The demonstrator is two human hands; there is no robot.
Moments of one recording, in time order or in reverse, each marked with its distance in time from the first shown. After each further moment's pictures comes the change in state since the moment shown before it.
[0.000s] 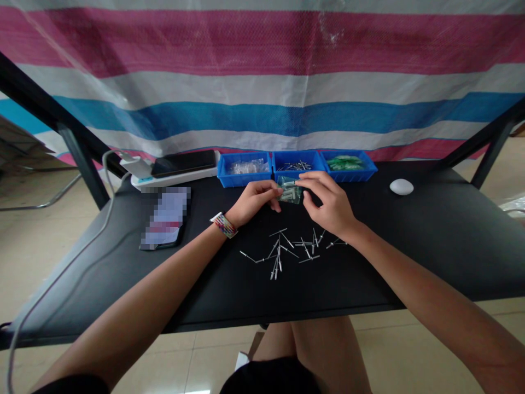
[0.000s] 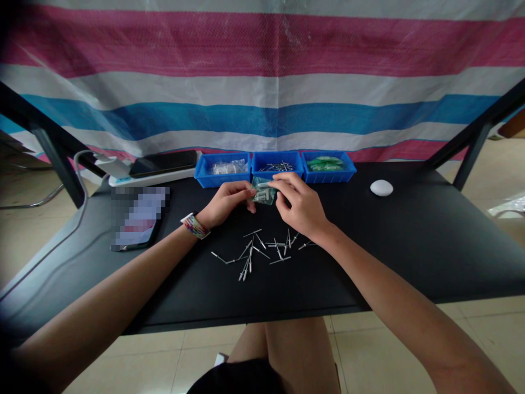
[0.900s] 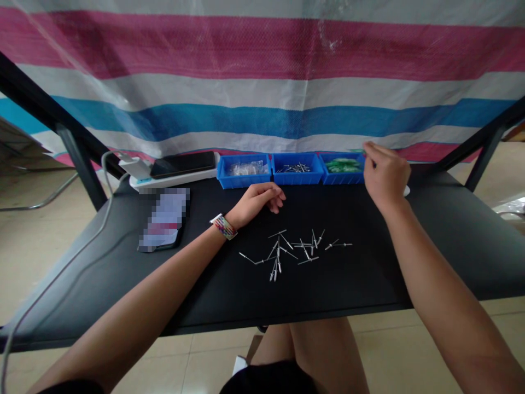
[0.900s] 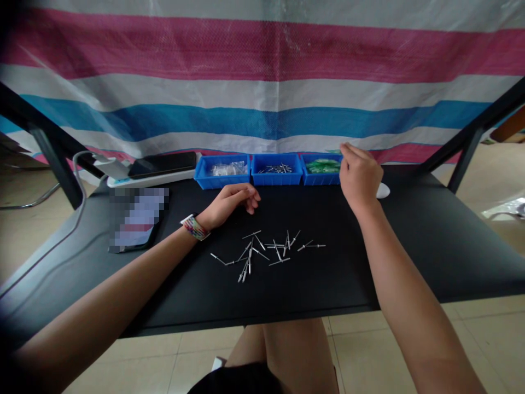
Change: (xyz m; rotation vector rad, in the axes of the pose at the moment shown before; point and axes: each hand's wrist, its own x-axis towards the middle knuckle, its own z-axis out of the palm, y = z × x) left_hand 0.004 -0.007 -0.002 -0.053 -0.032 -0.007; right_hand 0.025 0.096 -0.092 -0.651 0.267 0.226
